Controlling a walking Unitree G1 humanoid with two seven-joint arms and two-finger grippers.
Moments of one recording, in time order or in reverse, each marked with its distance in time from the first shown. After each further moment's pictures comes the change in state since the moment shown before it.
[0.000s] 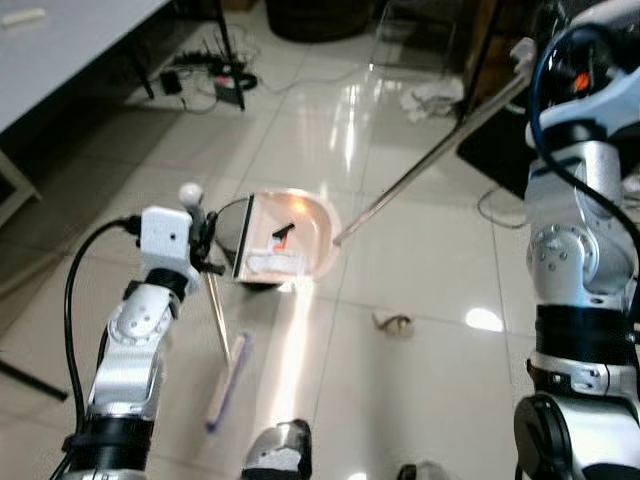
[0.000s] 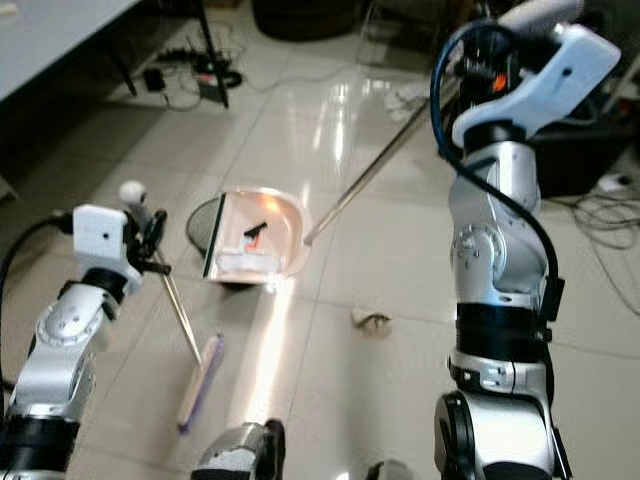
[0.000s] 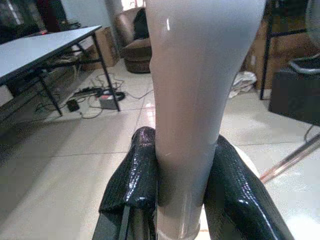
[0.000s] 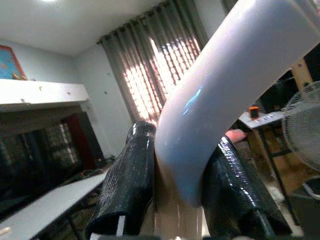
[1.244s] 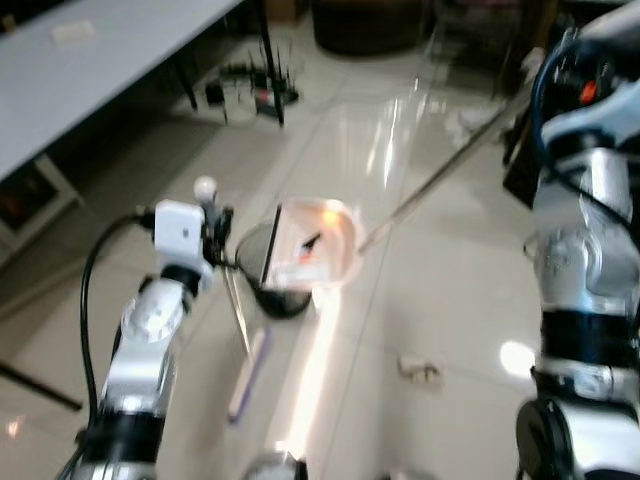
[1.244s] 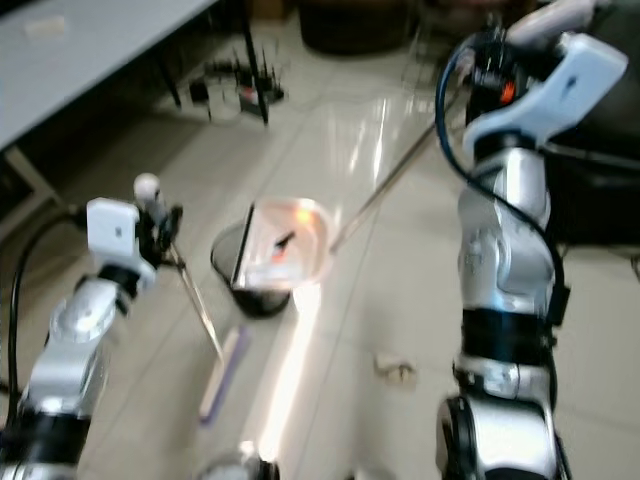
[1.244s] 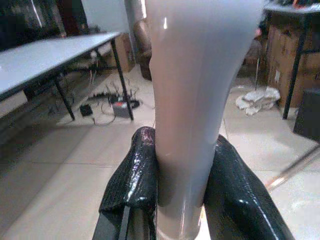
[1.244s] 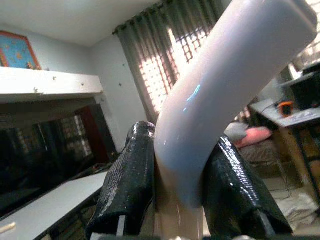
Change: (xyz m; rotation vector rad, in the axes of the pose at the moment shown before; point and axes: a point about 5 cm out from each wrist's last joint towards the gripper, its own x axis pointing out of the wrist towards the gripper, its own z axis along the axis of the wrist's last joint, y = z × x) left arm 0.005 -0.012 0.003 -0.036 -0.023 -0.047; right arm -0.004 -0.003 -0.003 -0.040 -0.002 -0.008
